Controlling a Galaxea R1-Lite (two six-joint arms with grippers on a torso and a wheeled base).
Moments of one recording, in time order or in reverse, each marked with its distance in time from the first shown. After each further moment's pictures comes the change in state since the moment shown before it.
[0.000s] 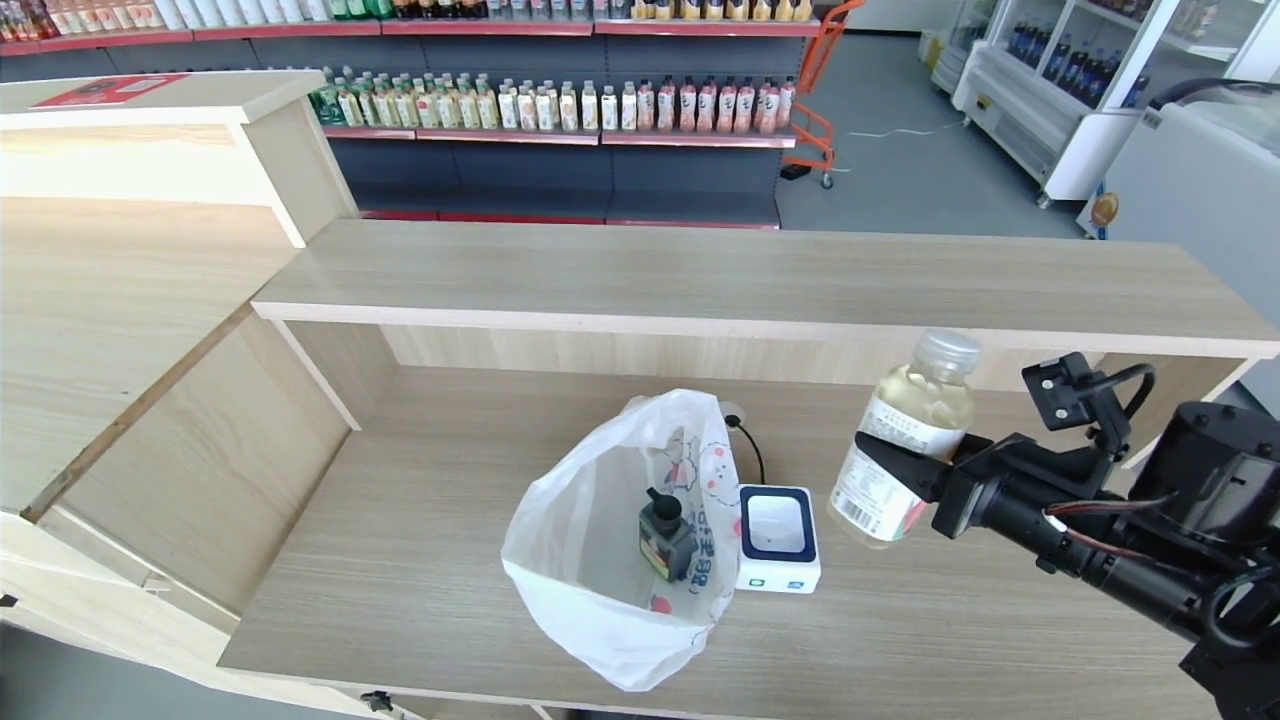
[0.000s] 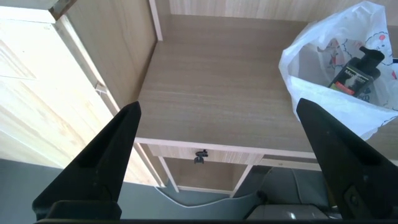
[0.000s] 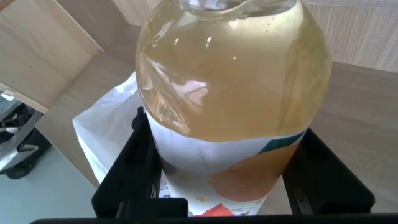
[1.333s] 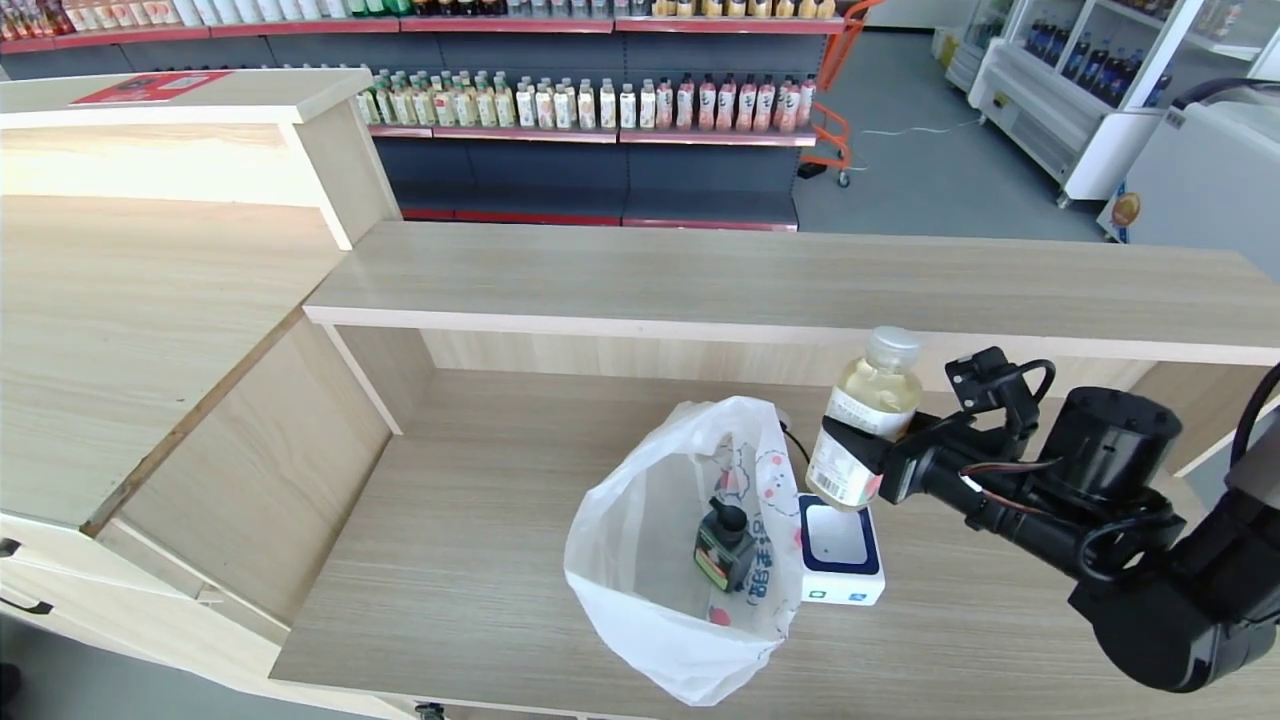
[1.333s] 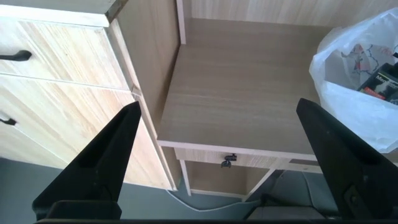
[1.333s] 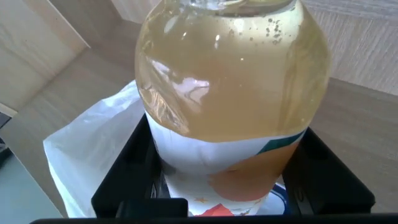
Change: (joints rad) left arm 0.002 0.000 0.000 0.000 0.000 -0.001; right arm -0.031 0.244 -0.178 -0.070 0.008 -0.112
